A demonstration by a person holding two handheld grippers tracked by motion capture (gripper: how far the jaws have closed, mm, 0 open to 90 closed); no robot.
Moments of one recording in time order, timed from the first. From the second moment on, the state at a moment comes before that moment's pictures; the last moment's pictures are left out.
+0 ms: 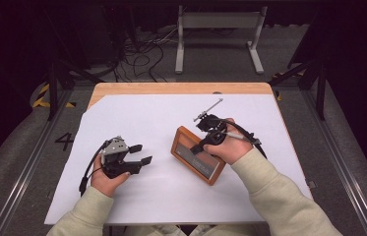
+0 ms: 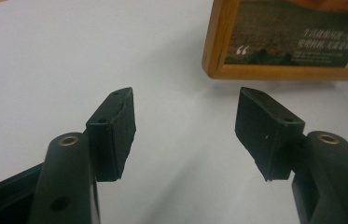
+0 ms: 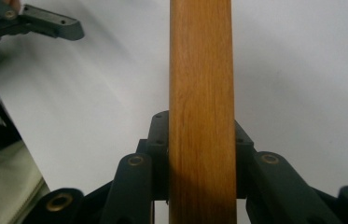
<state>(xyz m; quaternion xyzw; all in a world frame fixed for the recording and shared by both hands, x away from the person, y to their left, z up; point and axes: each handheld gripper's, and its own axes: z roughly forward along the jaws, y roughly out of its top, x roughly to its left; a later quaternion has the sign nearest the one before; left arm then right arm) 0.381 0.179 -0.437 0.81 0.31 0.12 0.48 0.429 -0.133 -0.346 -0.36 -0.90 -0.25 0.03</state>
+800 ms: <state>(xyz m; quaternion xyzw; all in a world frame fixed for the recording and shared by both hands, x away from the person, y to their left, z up) 0.380 0.184 -0.438 0.81 0.31 0.12 0.48 0.458 -0.121 -0.310 -0.06 -0.98 -0.19 0.02</state>
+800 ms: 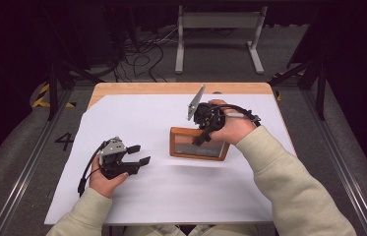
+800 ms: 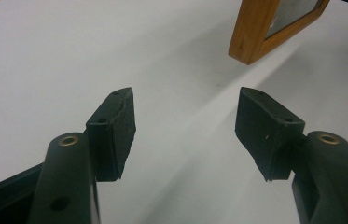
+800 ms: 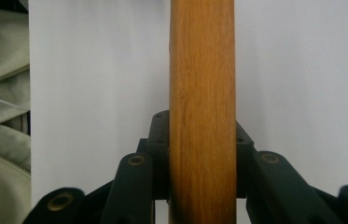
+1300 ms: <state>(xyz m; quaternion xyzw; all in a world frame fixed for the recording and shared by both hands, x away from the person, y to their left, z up) 0.380 0.184 -0.439 0.81 0.31 0.11 0.48 0.474 -0.111 -0.346 -0.01 -0.99 -0.16 0.05</state>
